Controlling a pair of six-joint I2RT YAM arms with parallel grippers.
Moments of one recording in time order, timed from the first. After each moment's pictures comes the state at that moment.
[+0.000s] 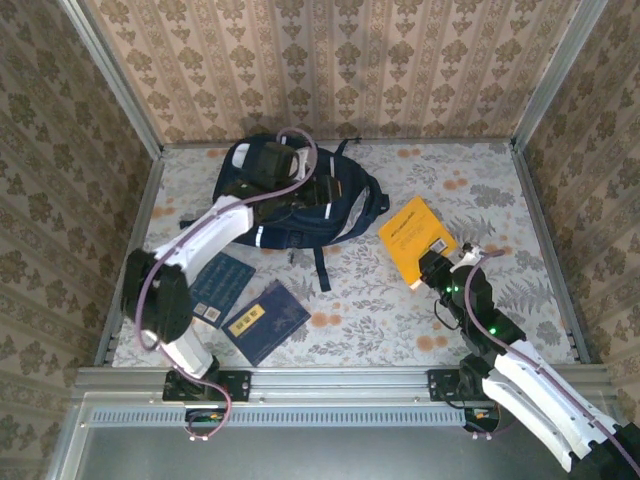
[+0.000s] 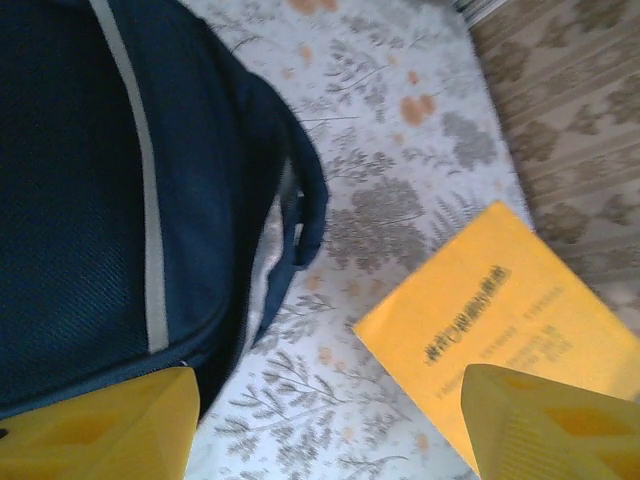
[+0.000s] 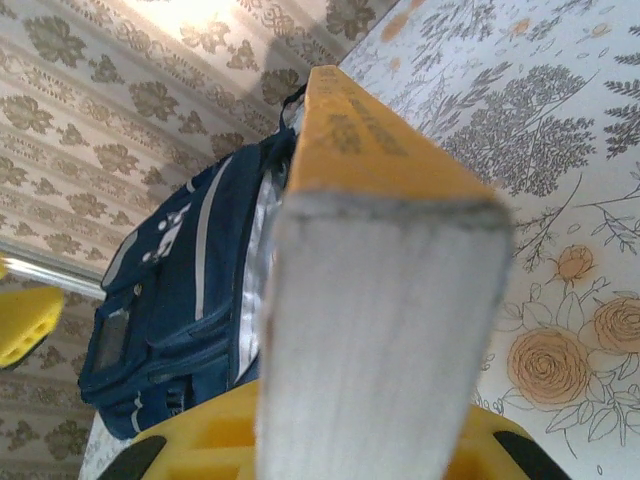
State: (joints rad) left arm -0.56 1.72 1.43 -0.41 0.37 -0.54; right arm 0.44 0.54 0.27 -0.05 0.23 0.93
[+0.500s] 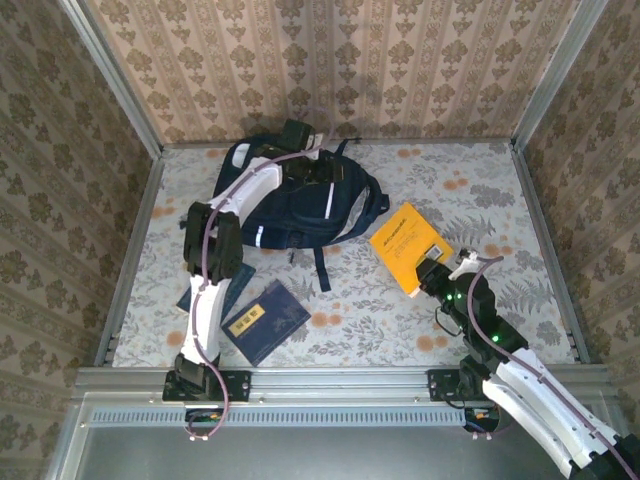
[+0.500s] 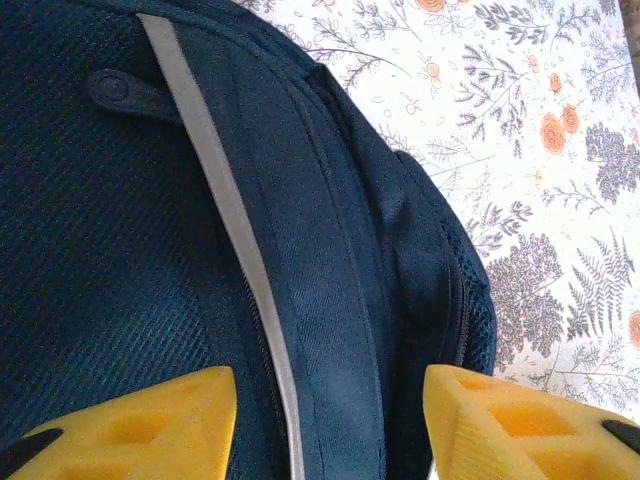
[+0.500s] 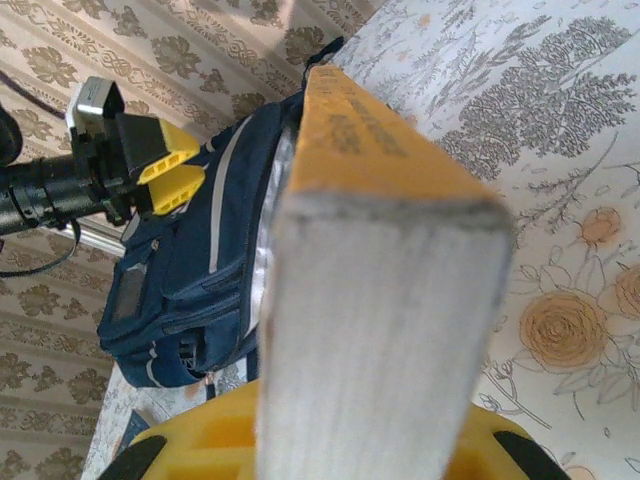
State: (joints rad) left arm -0.48 2.28 2.05 -0.64 0.41 -0.41; right arm 0.44 0.44 0.22 -0.08 0.14 0.91
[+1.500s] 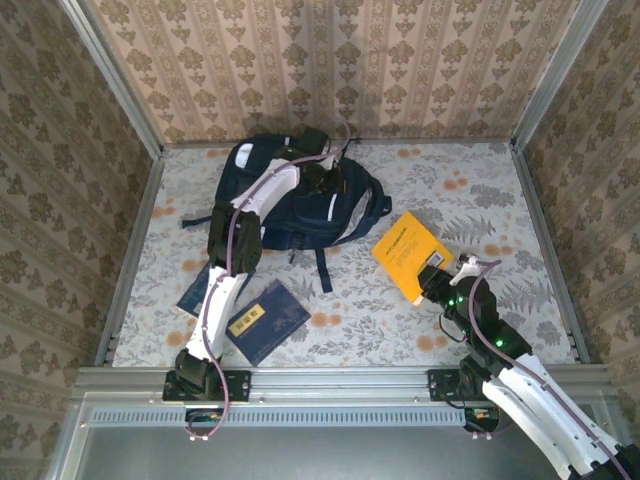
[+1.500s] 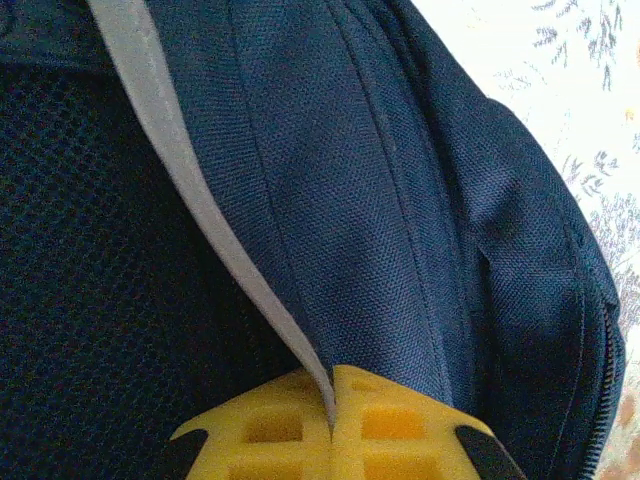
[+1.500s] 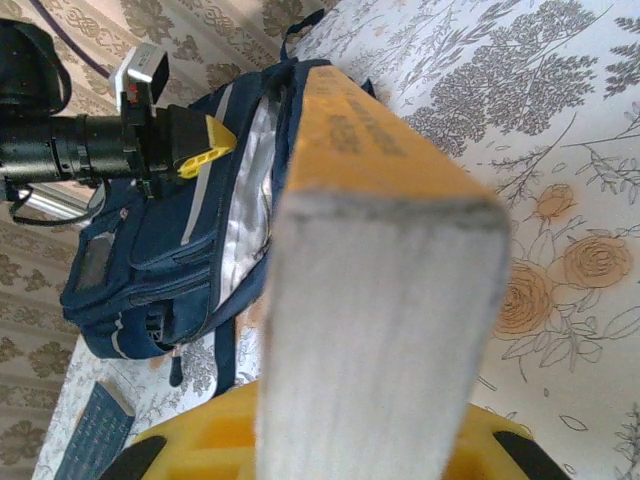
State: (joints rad) left arm -0.52 2.50 2.30 -0.81 0.40 -0.35; right arm 0.43 0.38 0.24 -0.23 0.13 0.84
